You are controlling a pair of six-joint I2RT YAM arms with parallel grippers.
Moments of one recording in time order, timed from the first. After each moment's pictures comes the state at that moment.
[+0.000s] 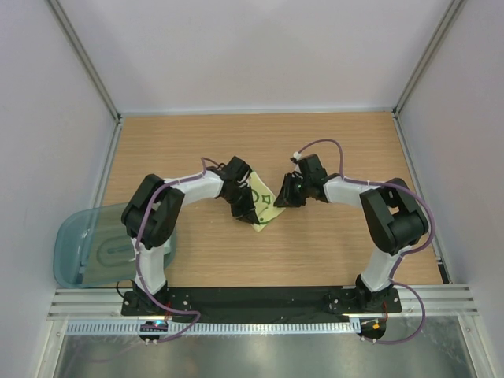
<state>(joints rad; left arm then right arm) -0.61 1.94 1.21 -0.51 0.44 -0.80 0.43 1.77 0.93 -0.09 -0.37 0.58</state>
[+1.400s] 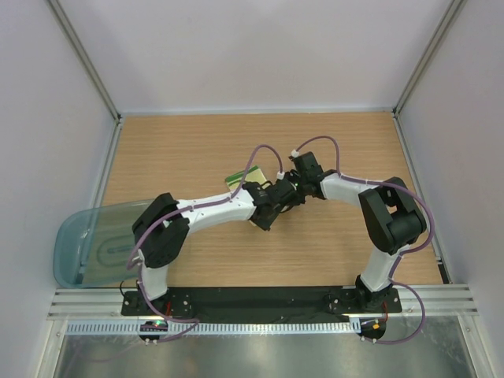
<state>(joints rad) -1.02 1.88 1.41 -0.76 -0.30 -0.29 0.45 1.78 1.00 -0.18 -0.27 0.57</state>
